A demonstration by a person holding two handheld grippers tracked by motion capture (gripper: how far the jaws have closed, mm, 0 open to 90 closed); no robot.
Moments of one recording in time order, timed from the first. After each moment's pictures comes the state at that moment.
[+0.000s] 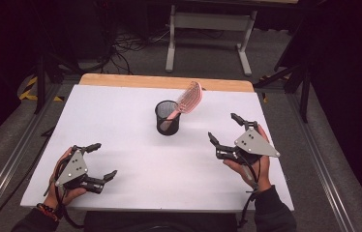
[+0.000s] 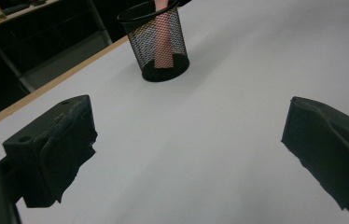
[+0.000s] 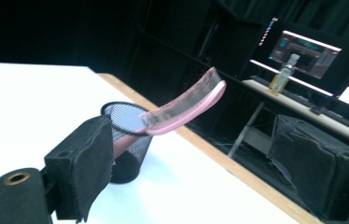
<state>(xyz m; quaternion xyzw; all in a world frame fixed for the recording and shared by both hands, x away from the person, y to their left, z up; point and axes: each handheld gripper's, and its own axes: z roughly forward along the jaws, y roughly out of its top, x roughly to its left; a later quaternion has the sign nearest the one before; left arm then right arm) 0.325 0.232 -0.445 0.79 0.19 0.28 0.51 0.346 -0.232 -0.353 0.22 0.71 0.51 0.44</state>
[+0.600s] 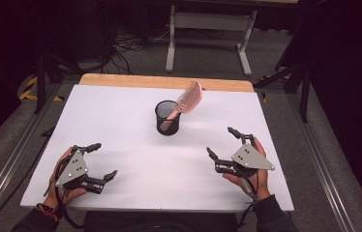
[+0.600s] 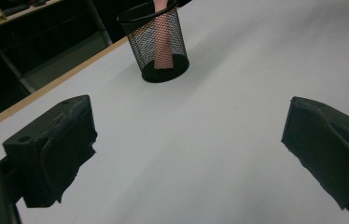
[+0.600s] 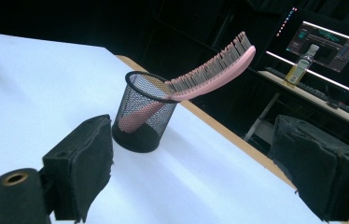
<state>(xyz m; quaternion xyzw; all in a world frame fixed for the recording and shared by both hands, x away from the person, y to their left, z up) 0.325 0.232 -0.445 0.79 0.18 0.28 0.51 0.332 -0.237 -0.389 0.21 0.73 0.50 0.42</state>
